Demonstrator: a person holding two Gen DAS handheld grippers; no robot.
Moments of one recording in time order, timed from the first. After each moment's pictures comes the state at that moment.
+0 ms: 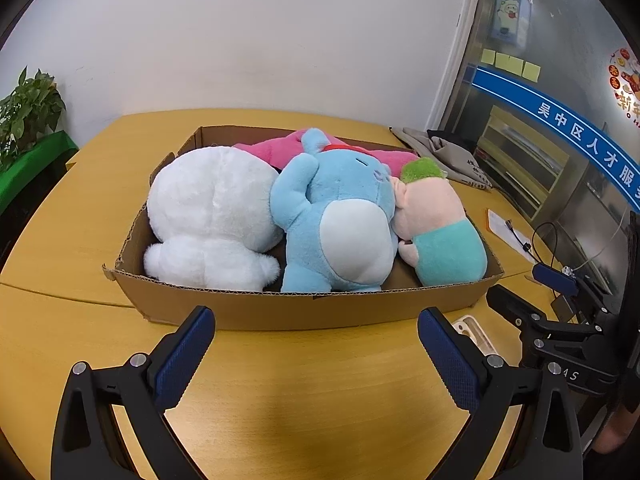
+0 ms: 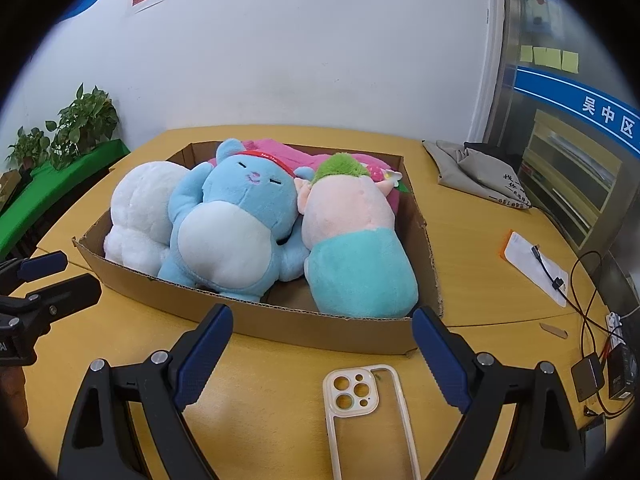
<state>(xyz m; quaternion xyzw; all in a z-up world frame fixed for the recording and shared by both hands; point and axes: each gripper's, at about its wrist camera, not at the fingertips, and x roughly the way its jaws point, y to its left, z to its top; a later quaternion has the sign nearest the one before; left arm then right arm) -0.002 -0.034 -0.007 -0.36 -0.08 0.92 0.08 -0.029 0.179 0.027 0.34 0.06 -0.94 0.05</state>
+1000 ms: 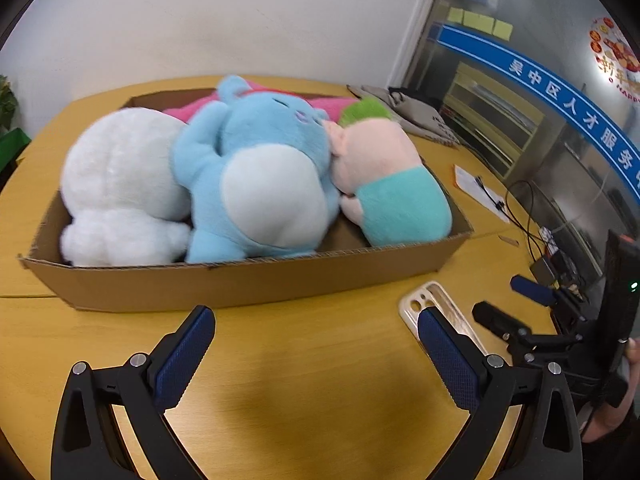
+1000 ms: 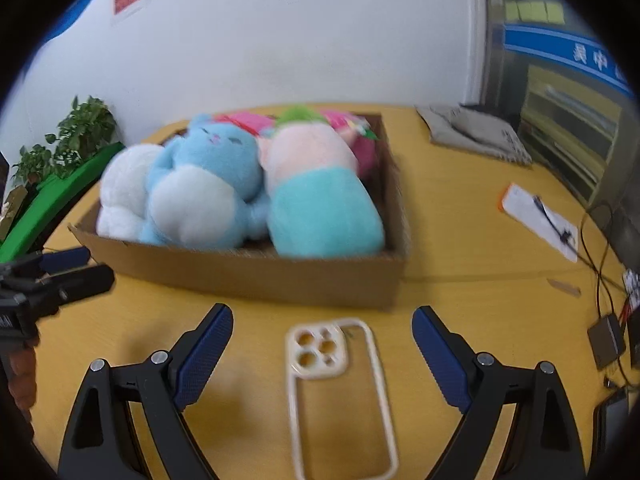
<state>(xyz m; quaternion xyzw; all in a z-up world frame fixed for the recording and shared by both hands) -0.022 0.030 -0.037 -0.42 -0.06 0.89 0.16 -0.015 0.249 -0.018 0.39 0.00 -0.92 0.06</state>
